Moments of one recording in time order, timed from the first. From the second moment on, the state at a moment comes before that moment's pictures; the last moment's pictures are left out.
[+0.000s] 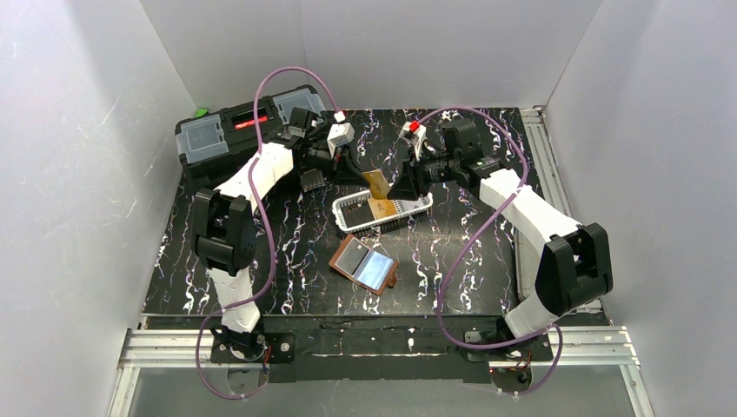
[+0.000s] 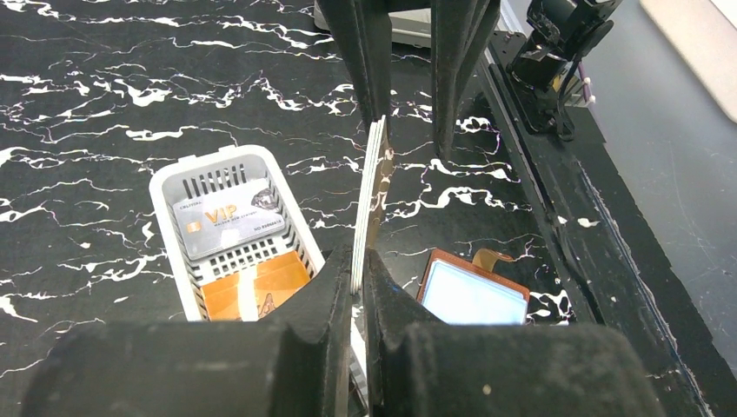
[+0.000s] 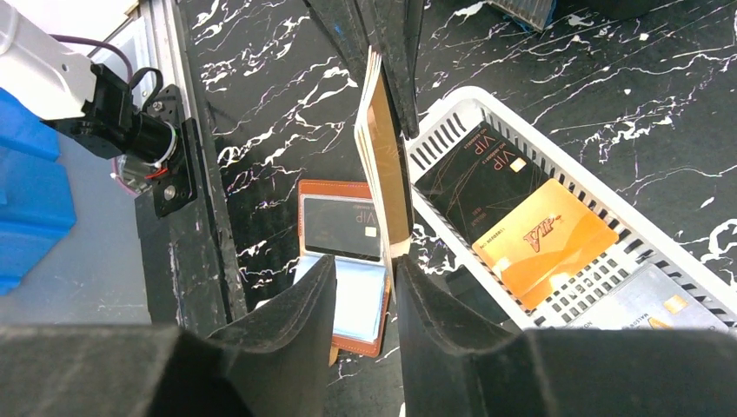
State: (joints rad) left arm -0.30 1.89 1.58 -0.67 1.35 0.79; right arm 0.45 1.56 1.26 -0.36 -0.91 -0.09
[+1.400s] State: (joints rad) left arm -0.27 1.89 1.68 -0.96 1.37 1.03; right arm 0.42 1.53 1.26 -0.37 -0.91 -0.14
